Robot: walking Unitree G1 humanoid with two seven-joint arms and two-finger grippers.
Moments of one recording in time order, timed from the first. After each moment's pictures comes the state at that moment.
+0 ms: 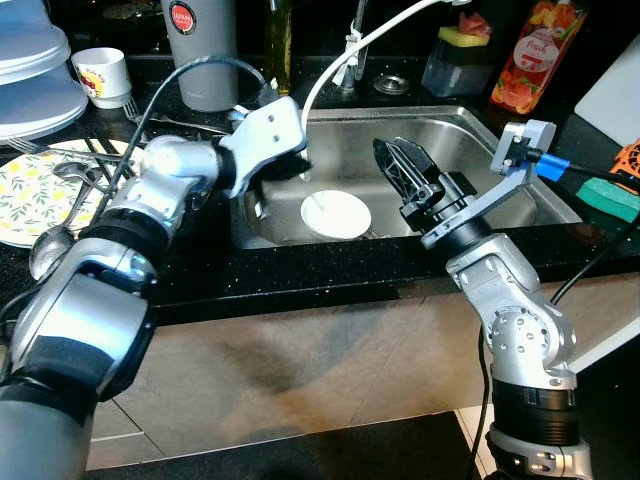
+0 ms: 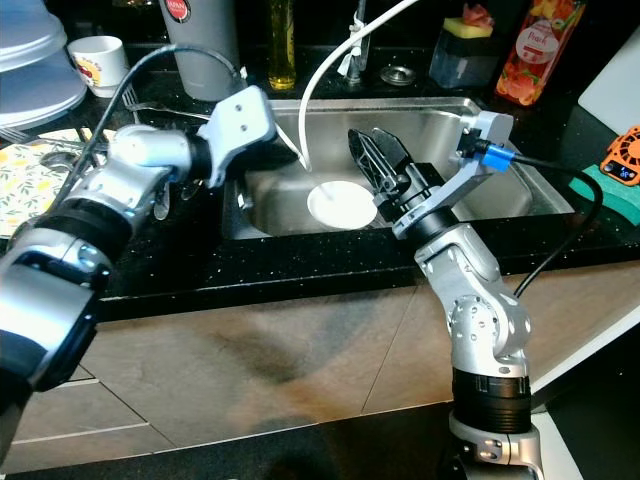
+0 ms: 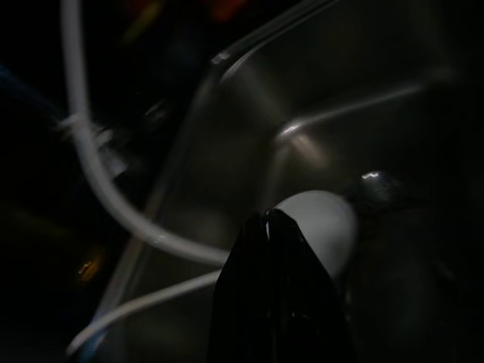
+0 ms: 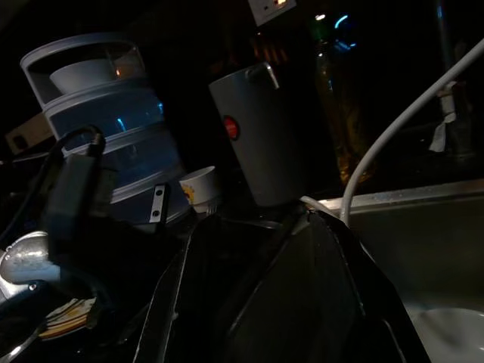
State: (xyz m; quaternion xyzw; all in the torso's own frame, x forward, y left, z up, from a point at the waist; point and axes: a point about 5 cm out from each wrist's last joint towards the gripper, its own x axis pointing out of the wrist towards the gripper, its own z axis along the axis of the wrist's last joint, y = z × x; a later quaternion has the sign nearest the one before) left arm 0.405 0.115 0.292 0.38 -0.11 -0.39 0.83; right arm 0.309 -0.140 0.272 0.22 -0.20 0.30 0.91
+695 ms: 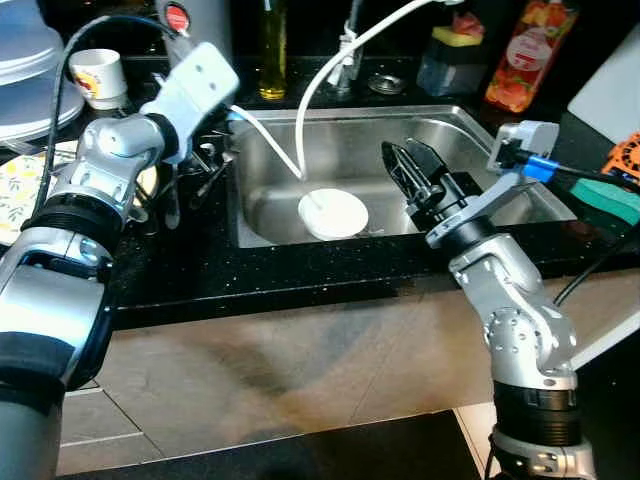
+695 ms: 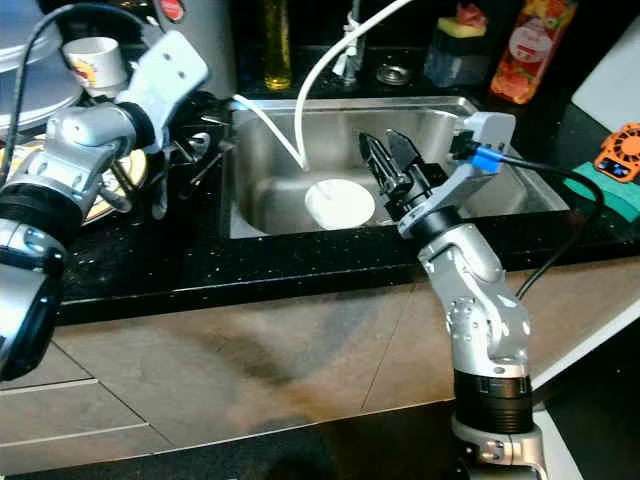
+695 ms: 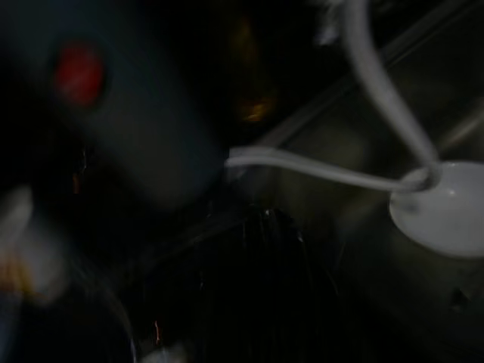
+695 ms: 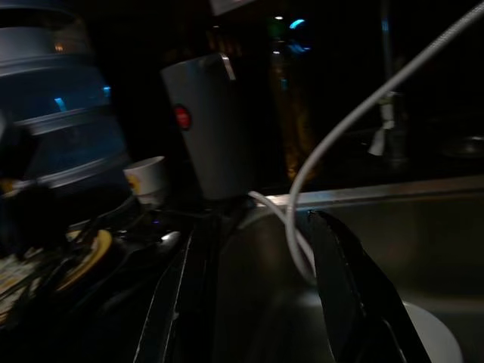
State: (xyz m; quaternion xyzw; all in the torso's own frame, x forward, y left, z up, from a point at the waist) left arm 0.411 0.216 0.294 0.21 -0.04 -0.12 0.97; right arm 0.316 -0.142 0.267 0.17 -0.20 0.23 0.94
